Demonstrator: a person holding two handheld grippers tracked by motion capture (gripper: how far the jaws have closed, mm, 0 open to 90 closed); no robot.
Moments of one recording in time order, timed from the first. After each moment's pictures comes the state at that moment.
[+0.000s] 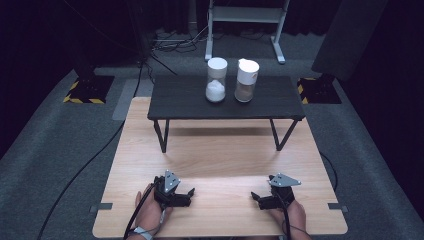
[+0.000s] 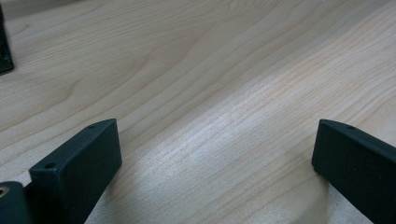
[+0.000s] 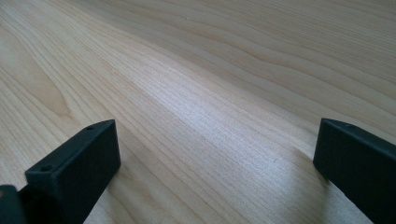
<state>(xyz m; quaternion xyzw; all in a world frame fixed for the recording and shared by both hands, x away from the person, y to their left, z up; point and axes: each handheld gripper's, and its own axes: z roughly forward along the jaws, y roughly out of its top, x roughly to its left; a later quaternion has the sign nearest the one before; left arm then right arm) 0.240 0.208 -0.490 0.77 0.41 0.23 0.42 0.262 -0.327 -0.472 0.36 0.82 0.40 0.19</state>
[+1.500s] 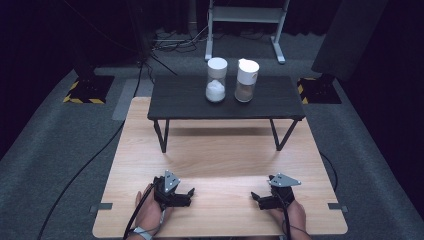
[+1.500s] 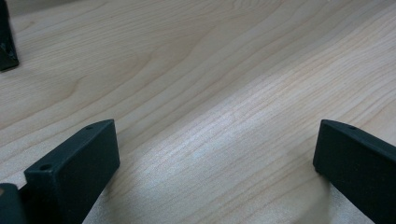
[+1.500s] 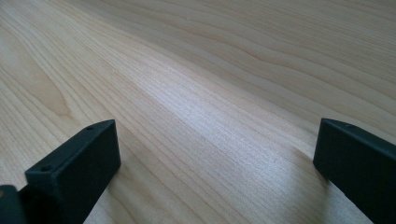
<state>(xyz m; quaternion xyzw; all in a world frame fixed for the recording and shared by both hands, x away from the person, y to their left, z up) 0.238 0.206 -0.490 0.77 0.42 0.23 0.42 0.262 -0.327 -0.472 0.36 0.82 0.40 0.19</state>
